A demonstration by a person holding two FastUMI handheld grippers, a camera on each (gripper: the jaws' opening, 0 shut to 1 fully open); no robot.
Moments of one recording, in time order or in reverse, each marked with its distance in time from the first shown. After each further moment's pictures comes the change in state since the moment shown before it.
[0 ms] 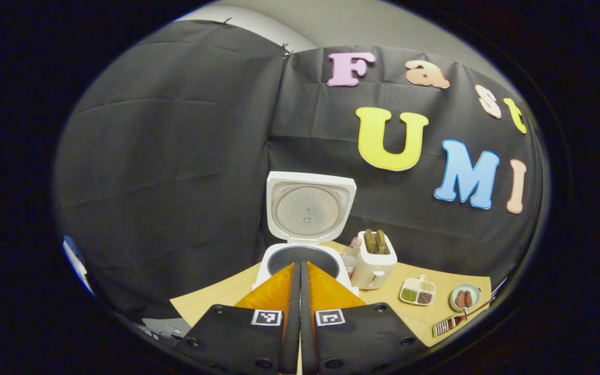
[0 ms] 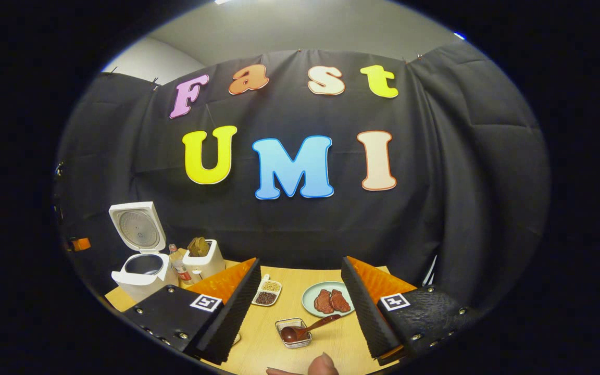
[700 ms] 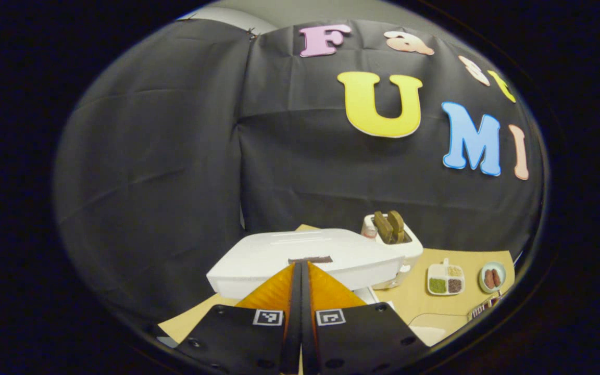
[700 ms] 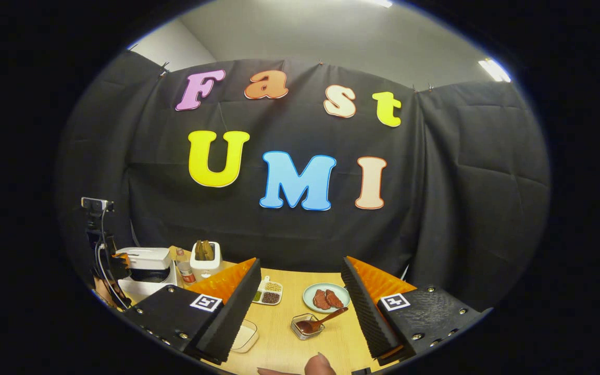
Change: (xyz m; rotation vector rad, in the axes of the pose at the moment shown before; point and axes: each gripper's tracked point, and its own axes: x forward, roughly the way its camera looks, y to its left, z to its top) left arm 0.177 -0.023 -0.048 0.109 0.109 -0.114; right arm -0.081 0.118 0.079 -0.112 -0.004 -0.183
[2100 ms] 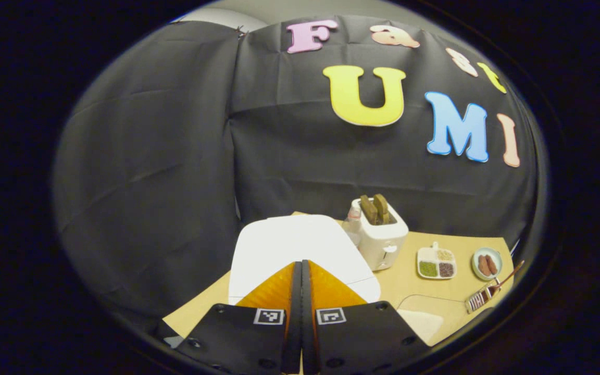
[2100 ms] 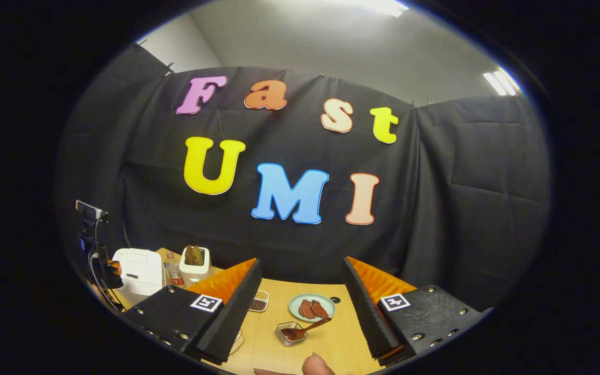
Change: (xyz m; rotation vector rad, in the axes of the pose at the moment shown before) left arm -0.014 -0.002 -0.046 0.066 0.097 -0.013; right arm -0.007 -0.002 0.025 -0.091 -0.044 -0.054
